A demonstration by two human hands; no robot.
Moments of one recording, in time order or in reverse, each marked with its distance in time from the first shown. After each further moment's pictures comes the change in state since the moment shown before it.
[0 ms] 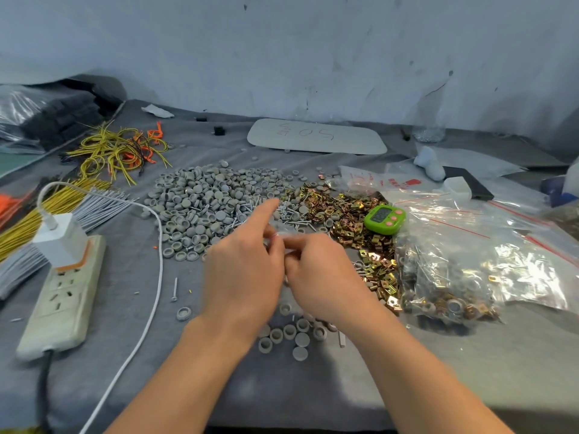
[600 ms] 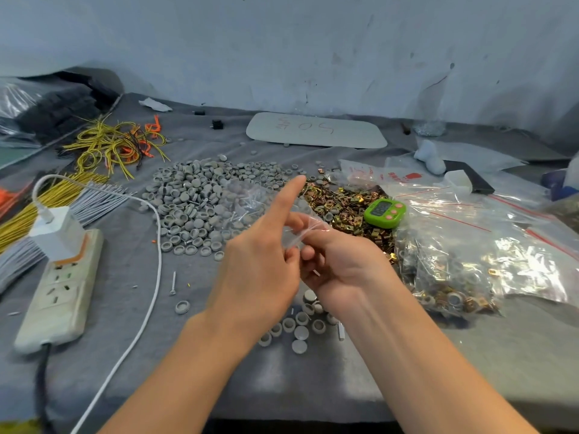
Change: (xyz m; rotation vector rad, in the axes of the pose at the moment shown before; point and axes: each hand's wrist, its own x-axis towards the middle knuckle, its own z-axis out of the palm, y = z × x) left_hand -0.005 0.008 -0.006 -0.149 -0.269 0.065; right_hand 0.007 0.004 -0.003 1.319 0.044 0.415
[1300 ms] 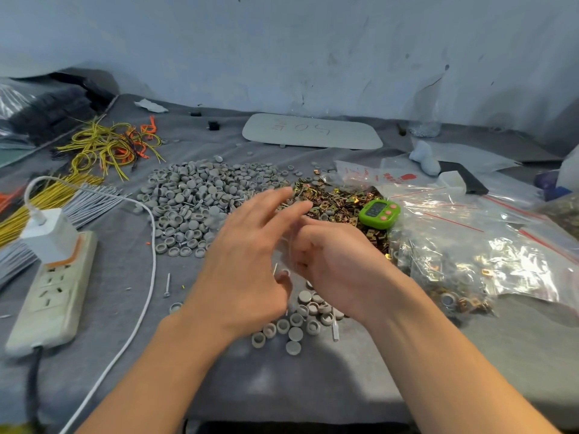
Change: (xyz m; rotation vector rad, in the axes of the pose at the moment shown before) left_hand 0.004 -0.018 -0.010 0.198 -0.140 0.263; right_hand -0.005 -0.008 -0.015 -0.219 -0.324 -0.081
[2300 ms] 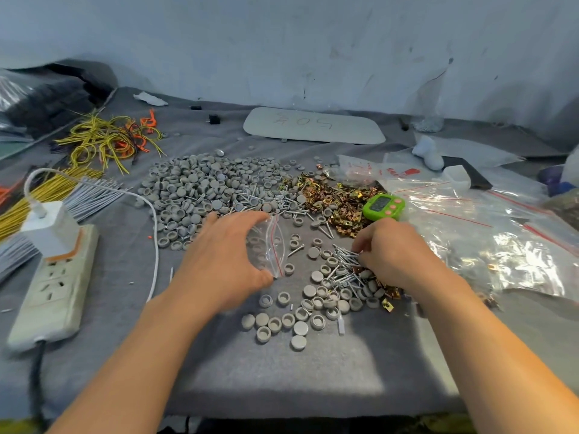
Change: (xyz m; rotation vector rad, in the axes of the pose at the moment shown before) left_hand 0.001 -0.032 -0.003 0.029 -0.236 -0.353; right_hand 0.006 -0.017 -0.084 -1.598 0.487 0.064
